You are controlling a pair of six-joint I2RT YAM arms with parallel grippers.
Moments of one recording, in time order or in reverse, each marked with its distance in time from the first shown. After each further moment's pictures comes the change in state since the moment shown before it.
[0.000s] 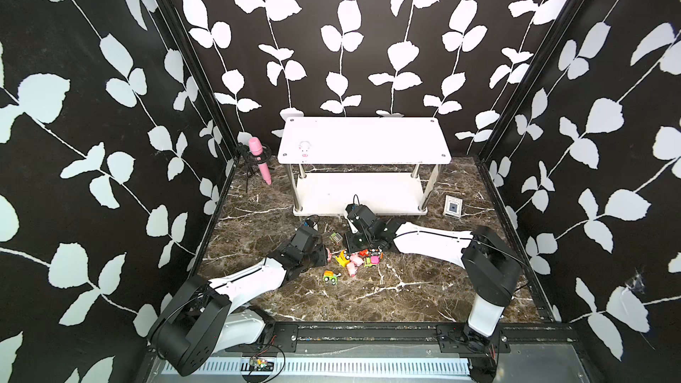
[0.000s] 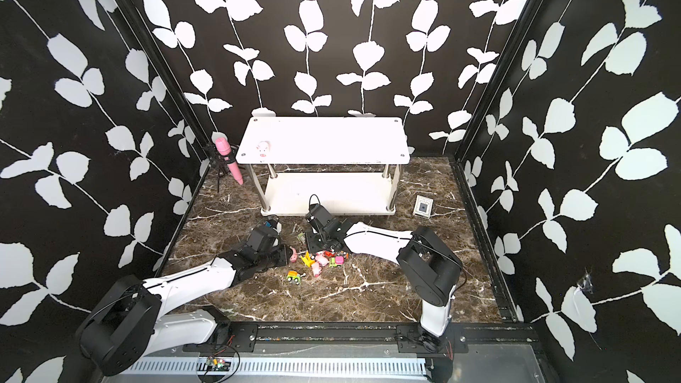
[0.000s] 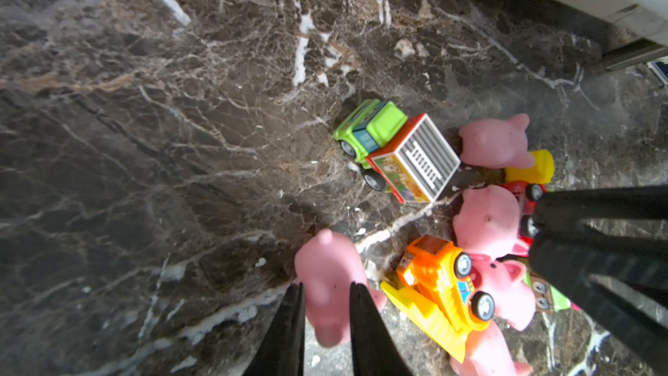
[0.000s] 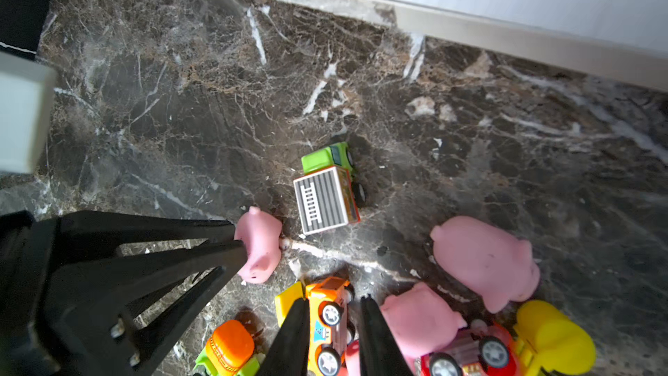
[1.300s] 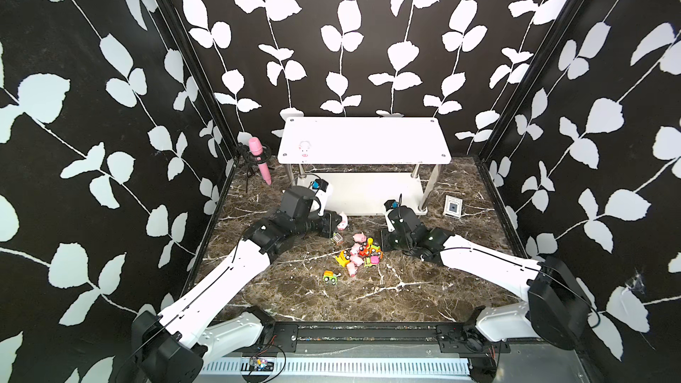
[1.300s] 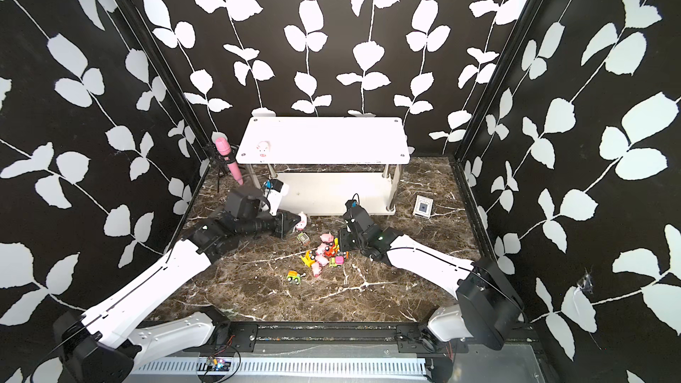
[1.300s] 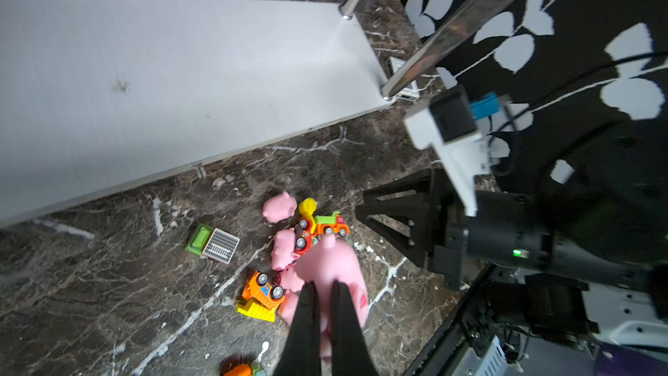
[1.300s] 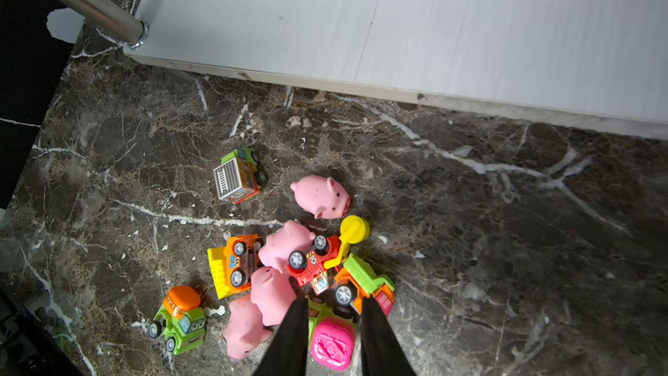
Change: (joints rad) left arm -0.012 -0.147 0.634 -0.496 0.253 0.248; right arm -0.150 -0.425 -0.323 0.013 0.093 -0.021
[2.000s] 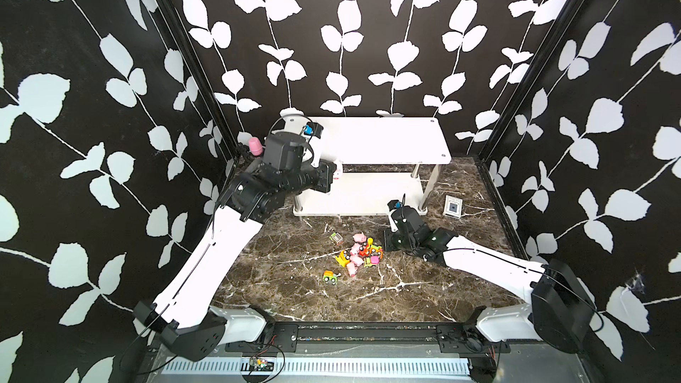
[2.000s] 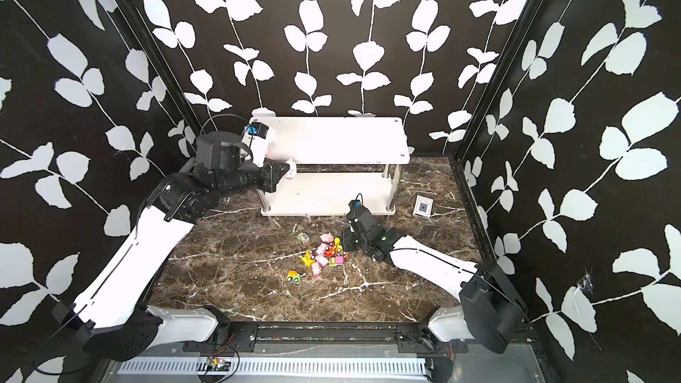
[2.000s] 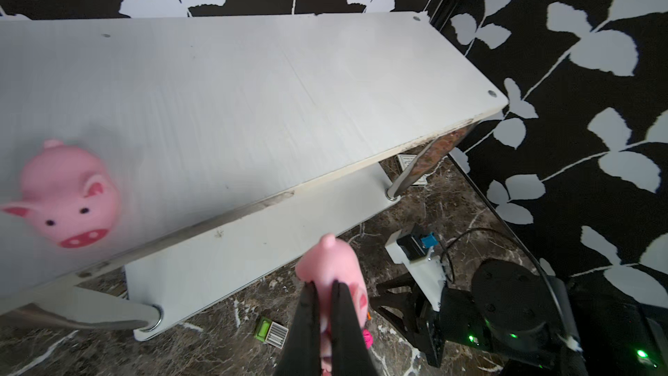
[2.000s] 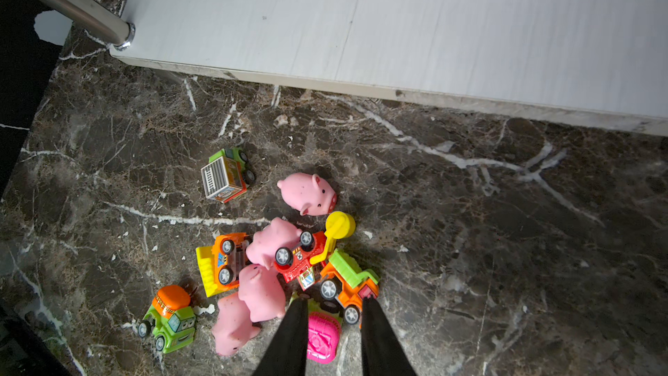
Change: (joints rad) left arm 0.040 0.255 0.682 -0.307 -0.190 0.163; right arm -0.014 -0.011 -0.013 -0.010 0.002 -0.005
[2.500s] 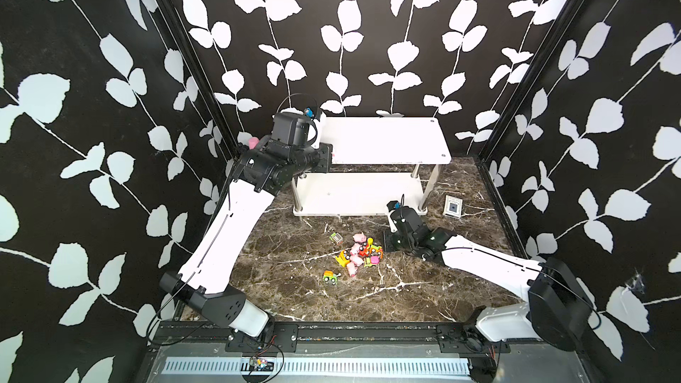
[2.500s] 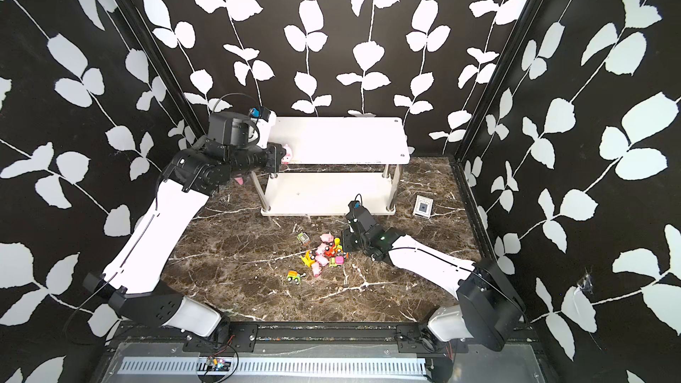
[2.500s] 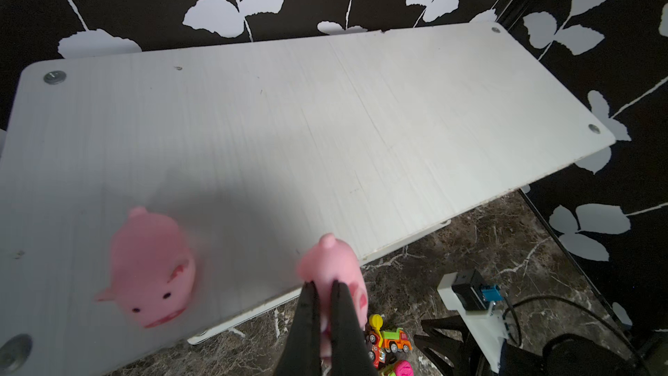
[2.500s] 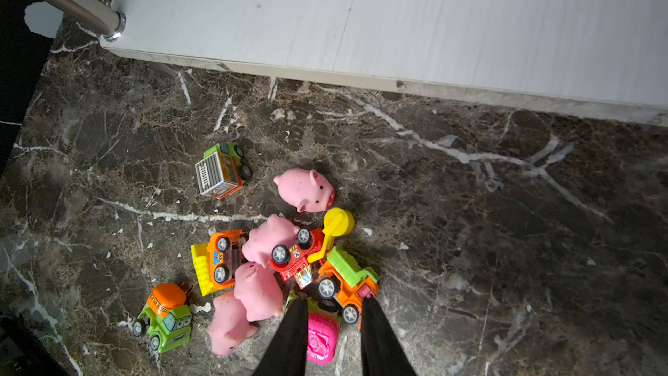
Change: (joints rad) left arm 0.072 0.183 0.210 -0.086 -0.071 0.034; right arm -0.001 0.020 0.000 -0.001 -0.010 0.000
